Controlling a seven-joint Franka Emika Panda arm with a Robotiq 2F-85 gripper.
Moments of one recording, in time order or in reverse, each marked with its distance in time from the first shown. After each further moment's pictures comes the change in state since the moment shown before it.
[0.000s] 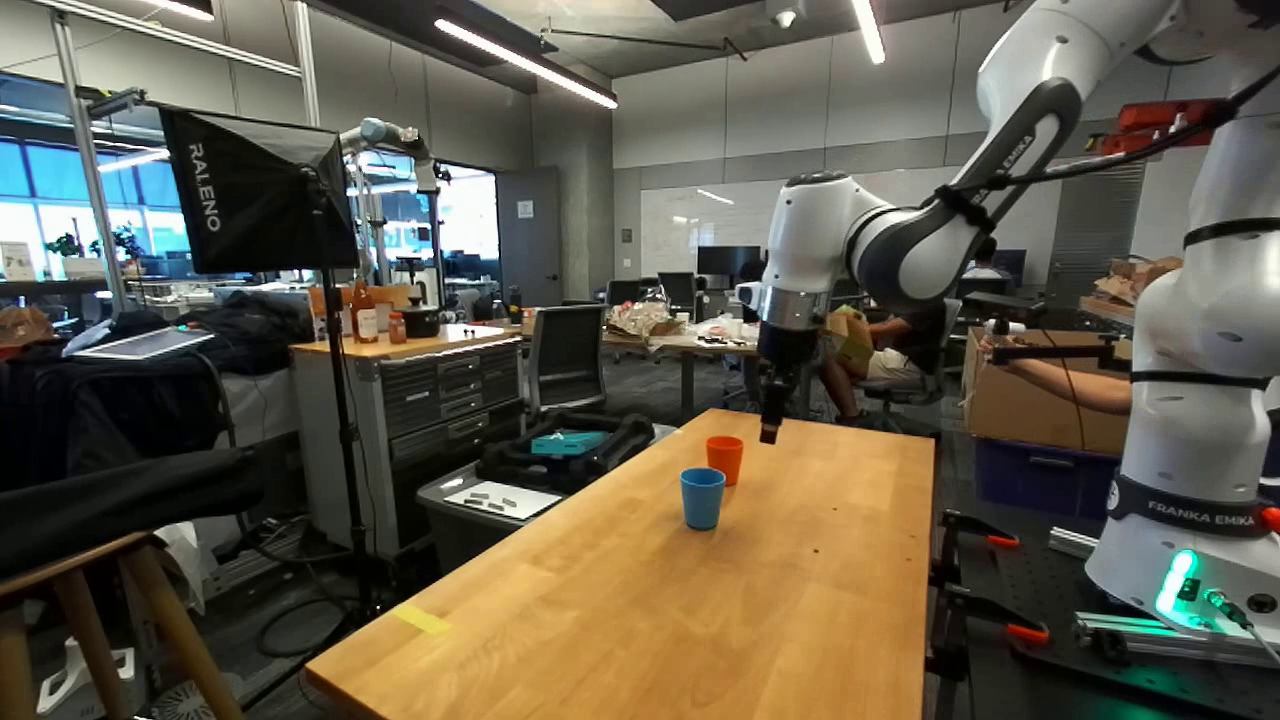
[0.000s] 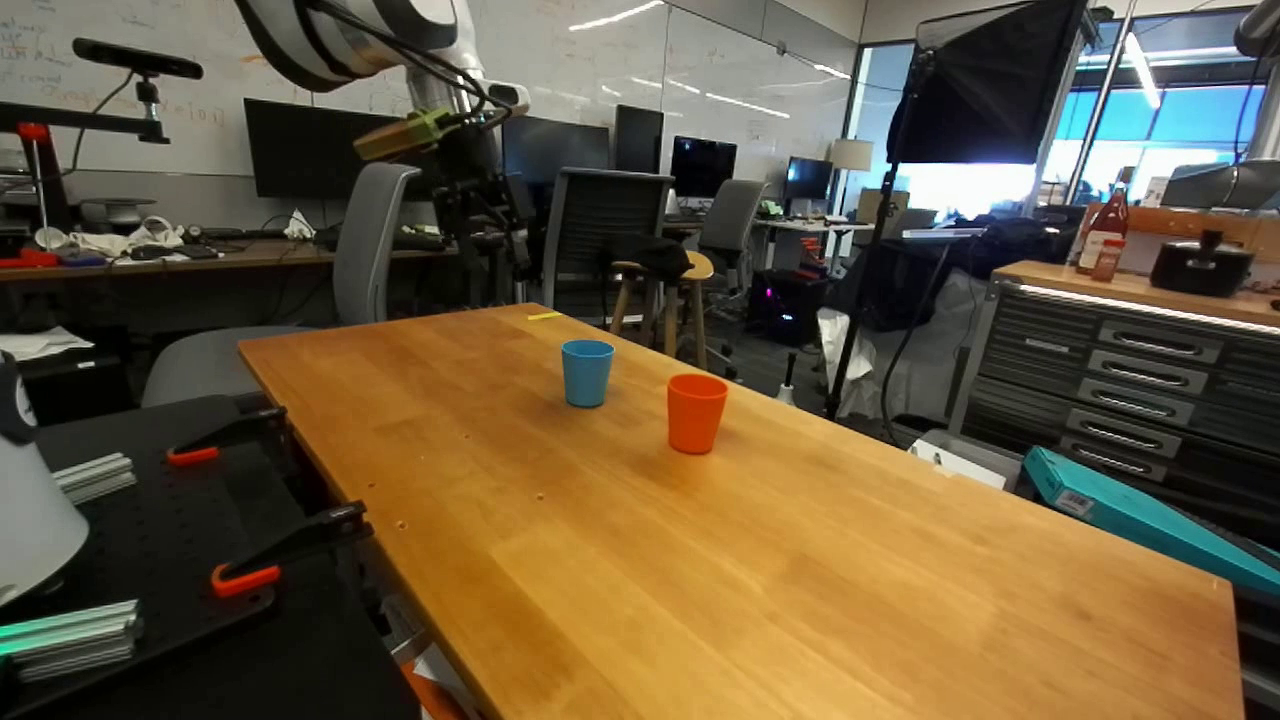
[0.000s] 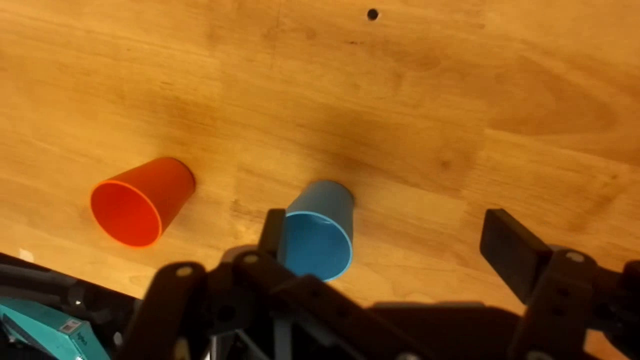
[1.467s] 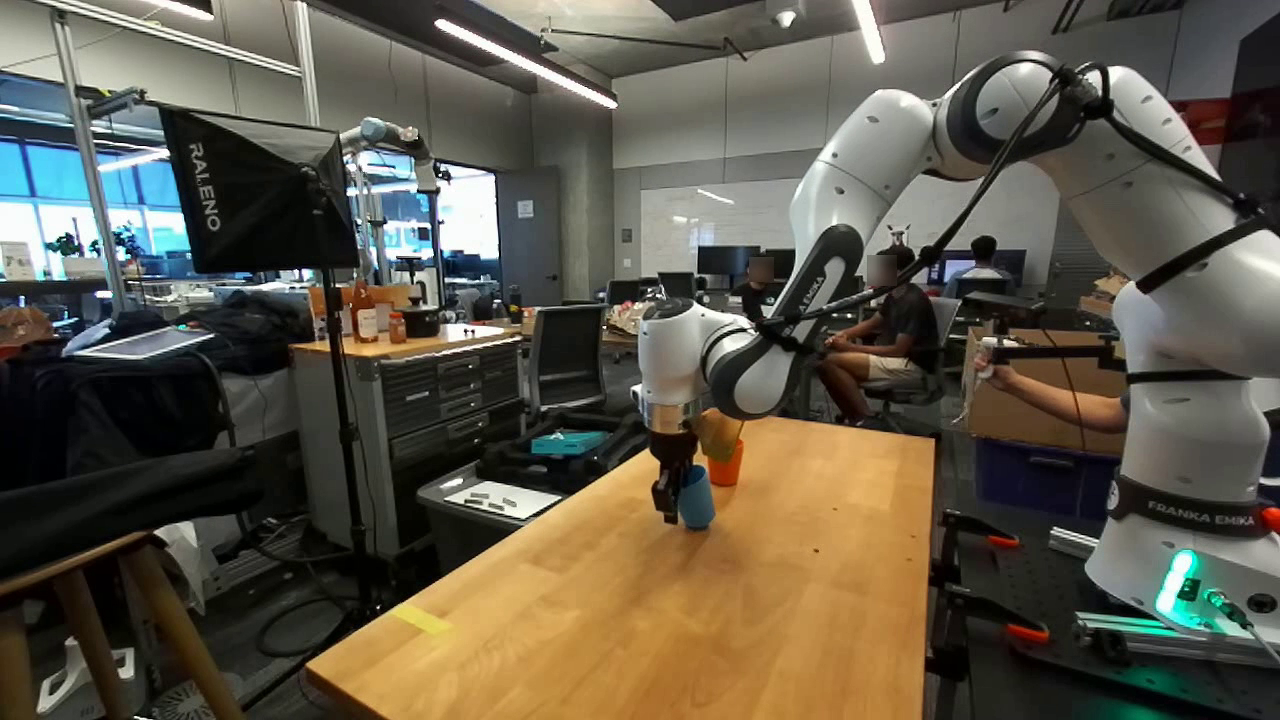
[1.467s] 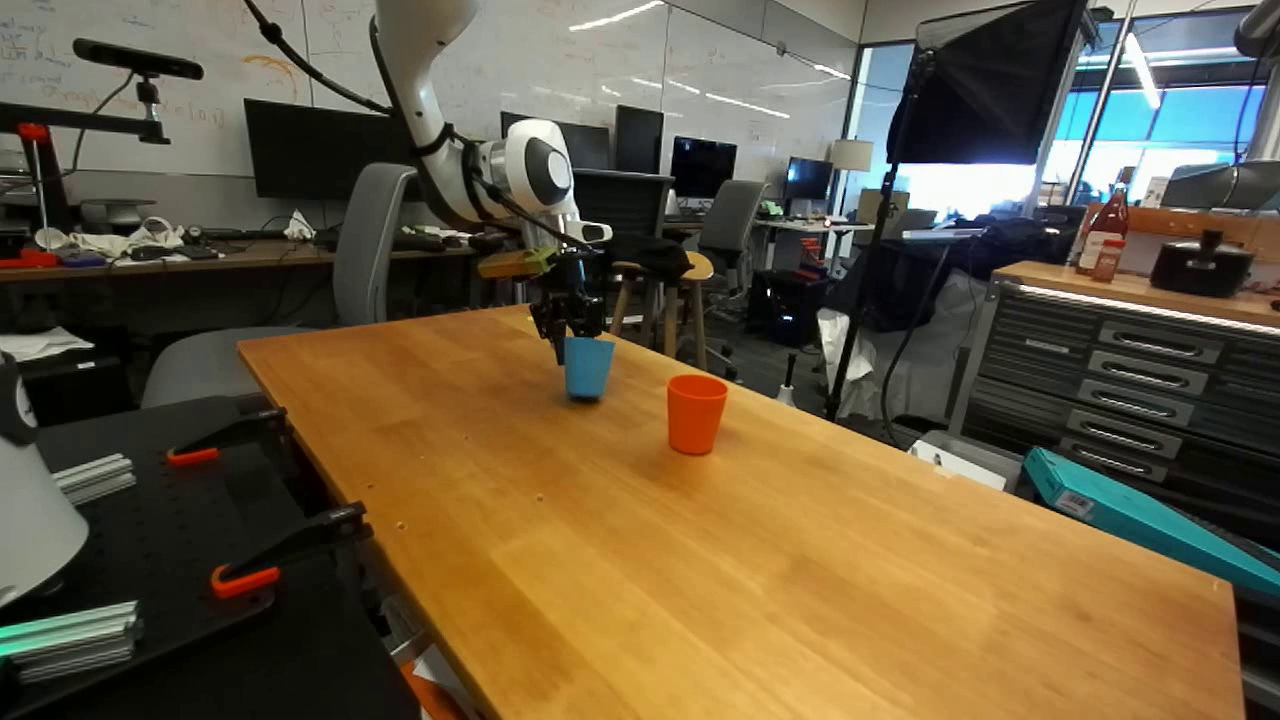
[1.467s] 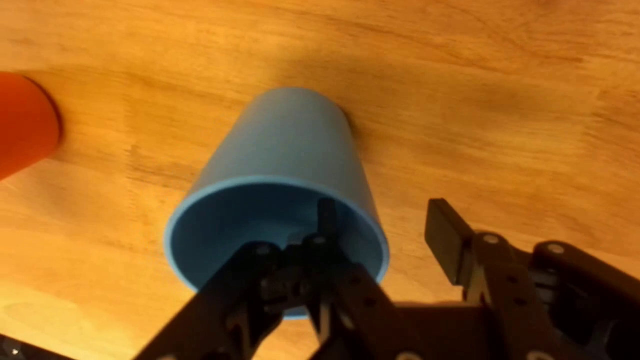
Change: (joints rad) arm 0.244 0.719 -0.273 0.604 -0.081 -0.002 0.123
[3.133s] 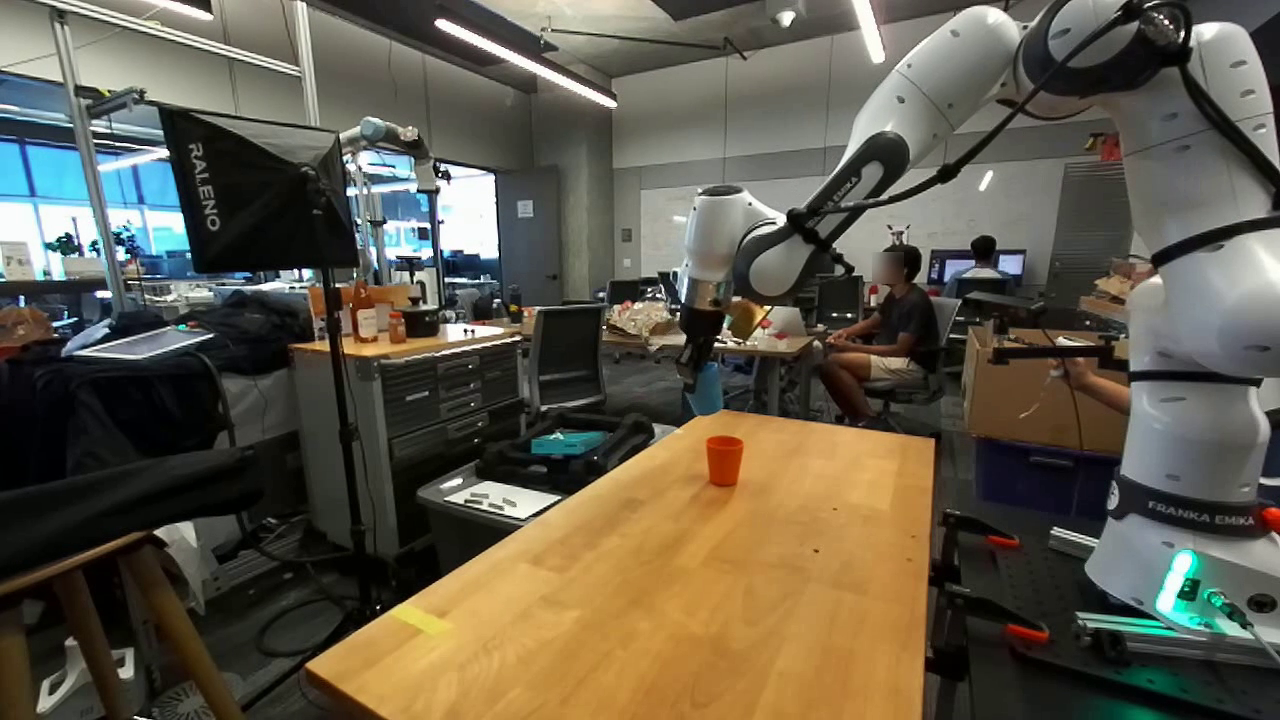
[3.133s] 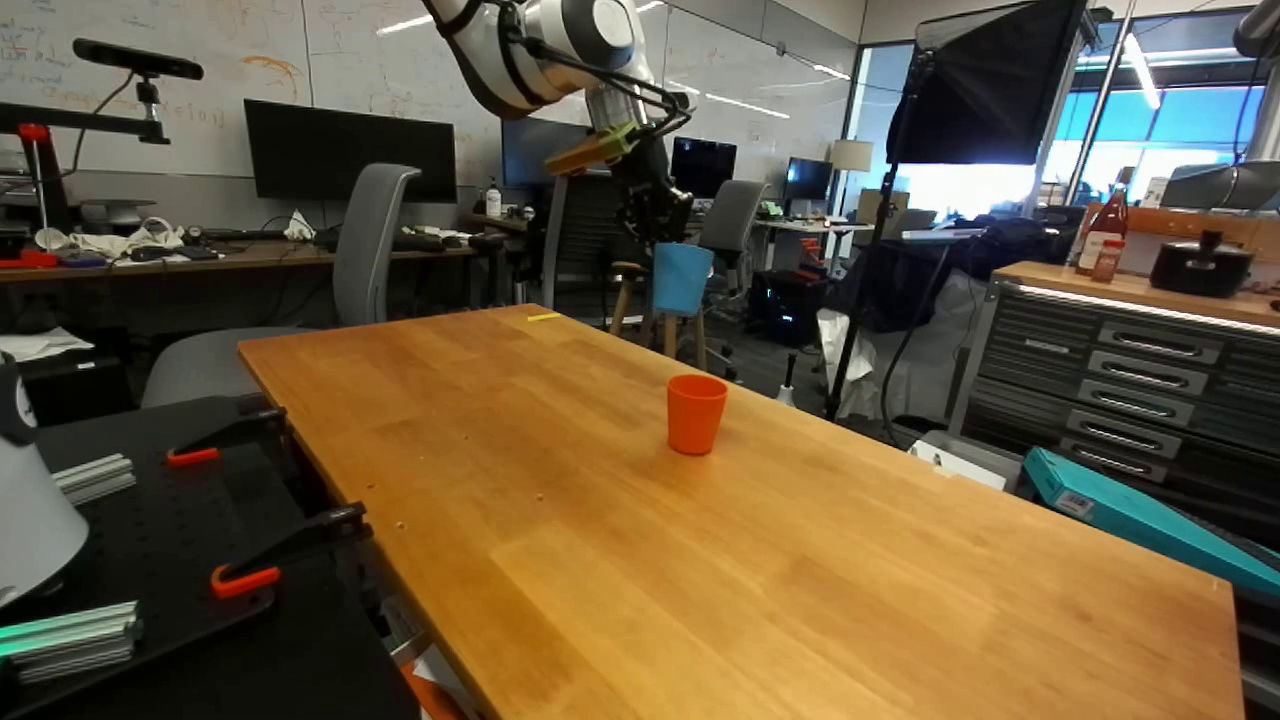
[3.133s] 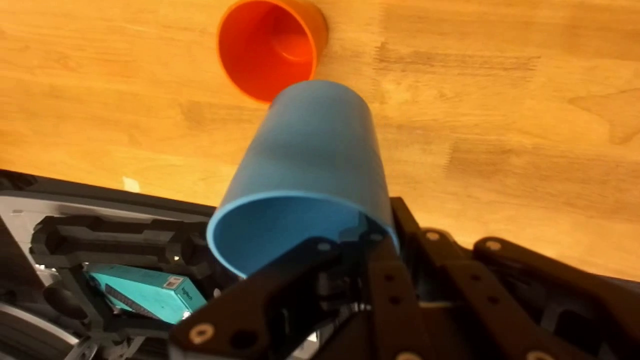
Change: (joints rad) arm -0.137 -0.340 -0.092 -0.109 0.046 0.007 -0.188
